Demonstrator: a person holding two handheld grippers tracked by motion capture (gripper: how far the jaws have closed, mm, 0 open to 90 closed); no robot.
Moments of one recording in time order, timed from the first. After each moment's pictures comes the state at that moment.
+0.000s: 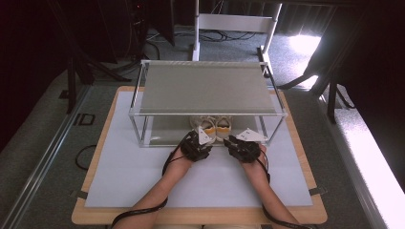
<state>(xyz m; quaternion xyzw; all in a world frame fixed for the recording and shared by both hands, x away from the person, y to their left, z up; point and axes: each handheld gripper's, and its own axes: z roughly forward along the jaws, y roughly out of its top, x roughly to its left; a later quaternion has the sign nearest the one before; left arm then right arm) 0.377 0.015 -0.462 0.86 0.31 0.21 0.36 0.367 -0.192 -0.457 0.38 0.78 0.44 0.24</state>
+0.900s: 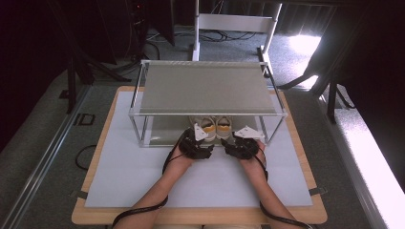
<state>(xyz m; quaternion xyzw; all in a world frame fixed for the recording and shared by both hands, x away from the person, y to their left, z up) 0.378 0.022 -0.459 0.82 0.36 0.22 0.38 0.383 -0.190 -0.466 0.40 0.77 0.43 0.25</state>
